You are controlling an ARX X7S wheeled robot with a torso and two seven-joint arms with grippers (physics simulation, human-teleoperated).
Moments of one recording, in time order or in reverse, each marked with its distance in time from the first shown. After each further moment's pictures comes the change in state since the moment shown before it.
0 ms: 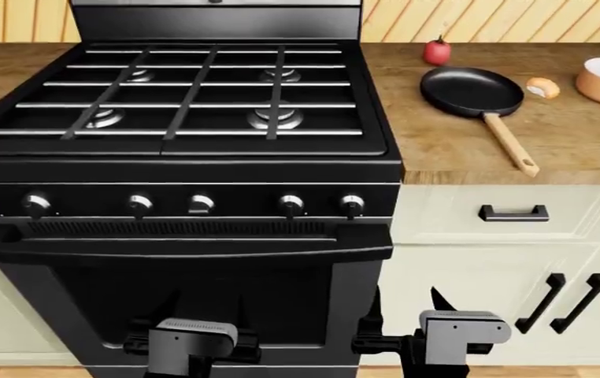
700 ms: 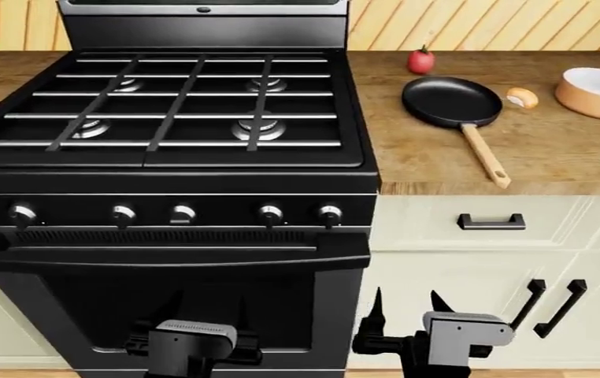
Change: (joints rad) left arm -0.004 -0.045 0.053 -0.010 -0.066 0.011 -0.030; right arm 0.005 0.037 -0.039 0.021 0.091 -0.012 0.045
